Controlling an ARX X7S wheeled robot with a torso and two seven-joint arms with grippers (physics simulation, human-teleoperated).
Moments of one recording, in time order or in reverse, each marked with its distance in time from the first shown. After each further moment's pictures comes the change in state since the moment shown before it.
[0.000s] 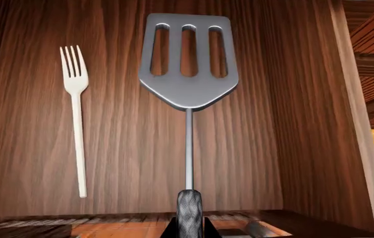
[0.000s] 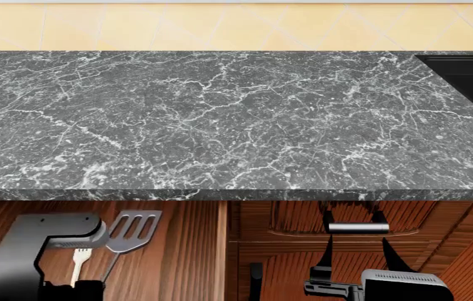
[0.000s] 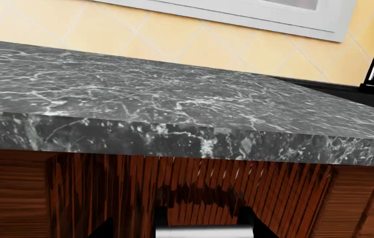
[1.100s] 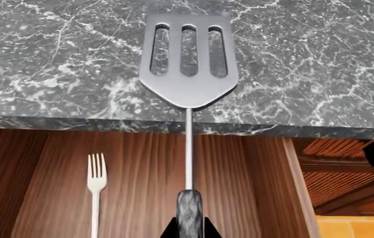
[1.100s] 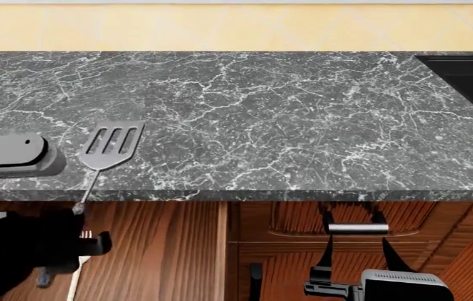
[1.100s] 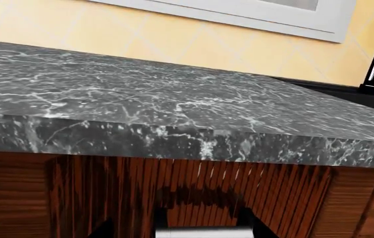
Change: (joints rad) left arm -0.224 -0.012 -0.171 -0.012 -0.050 -0.036 -0.030; right arm -0.005 -0.033 0.032 -0.001 -0.027 0.003 -0.038
